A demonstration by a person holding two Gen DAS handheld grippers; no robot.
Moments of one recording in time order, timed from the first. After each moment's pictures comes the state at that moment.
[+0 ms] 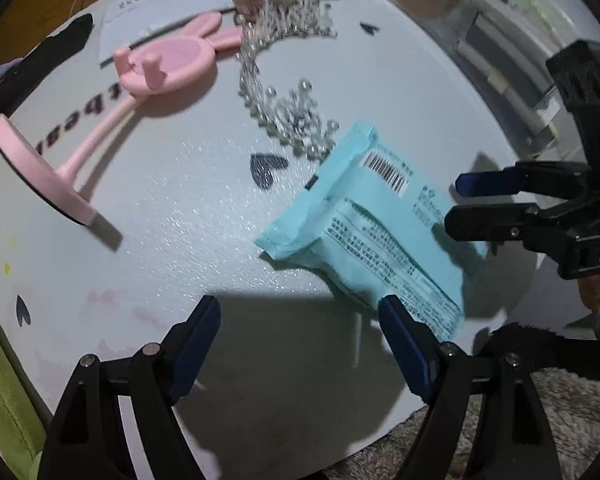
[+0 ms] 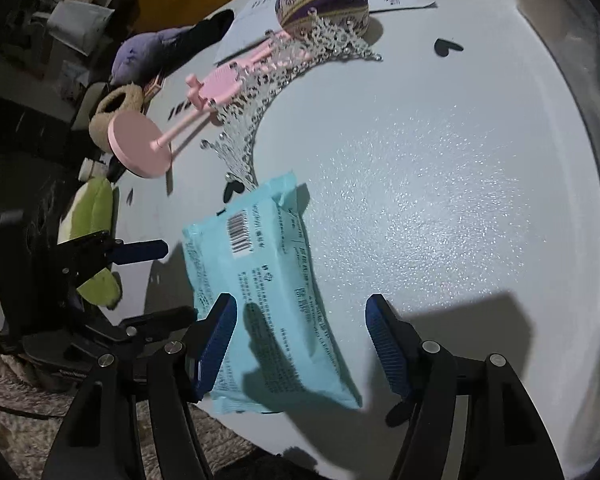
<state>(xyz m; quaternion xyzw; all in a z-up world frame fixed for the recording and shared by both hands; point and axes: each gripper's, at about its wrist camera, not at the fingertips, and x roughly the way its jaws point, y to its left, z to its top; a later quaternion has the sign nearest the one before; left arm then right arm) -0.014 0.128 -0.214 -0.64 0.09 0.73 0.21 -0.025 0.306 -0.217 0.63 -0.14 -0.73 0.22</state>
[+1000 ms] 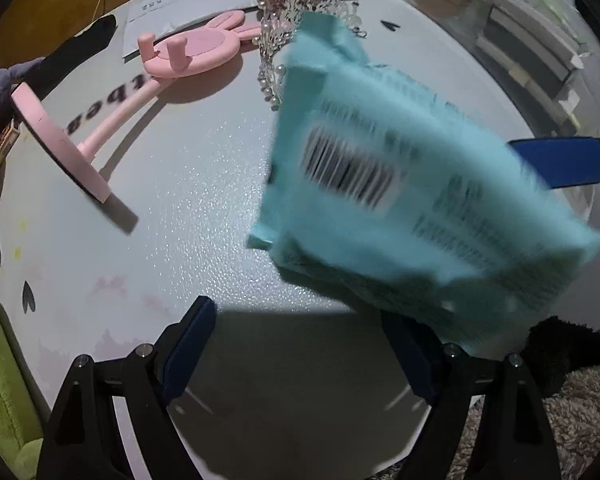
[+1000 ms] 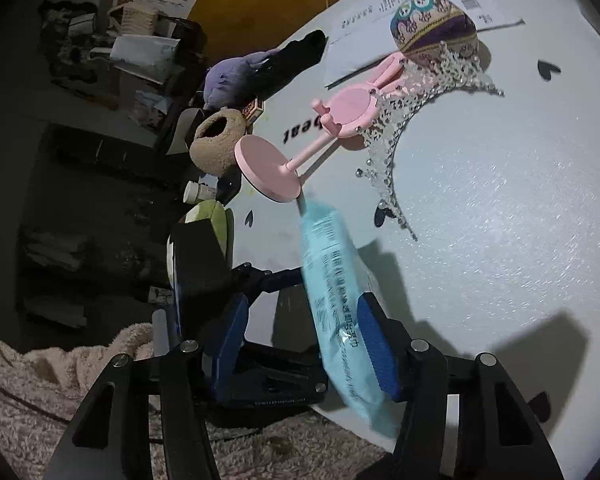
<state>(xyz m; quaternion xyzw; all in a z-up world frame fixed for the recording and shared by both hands) -0.011 0.084 -0.223 -0.61 0.10 0.76 0.19 -0.028 0.266 -0.170 0.58 -0.28 -0.69 0.32</state>
